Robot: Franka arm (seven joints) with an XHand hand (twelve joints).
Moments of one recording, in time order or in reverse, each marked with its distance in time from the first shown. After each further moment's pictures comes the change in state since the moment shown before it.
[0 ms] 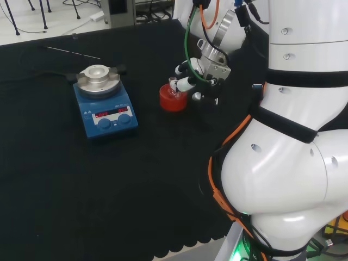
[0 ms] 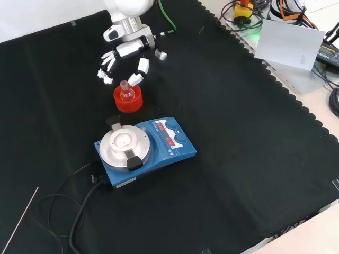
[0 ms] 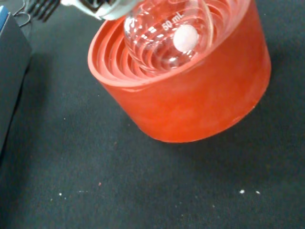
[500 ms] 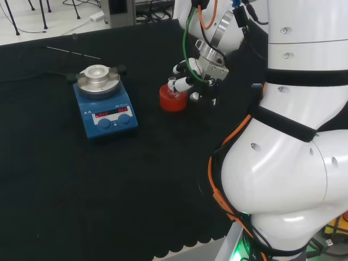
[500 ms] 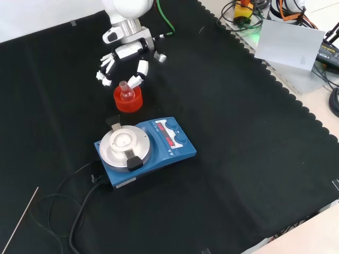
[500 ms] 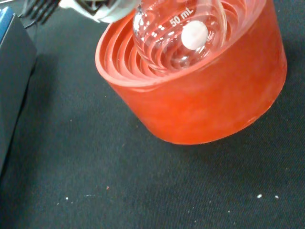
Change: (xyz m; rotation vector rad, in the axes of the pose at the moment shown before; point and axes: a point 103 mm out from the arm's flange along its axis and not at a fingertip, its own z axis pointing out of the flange) arm 0.003 0.005 0.005 0.000 0.019 -0.007
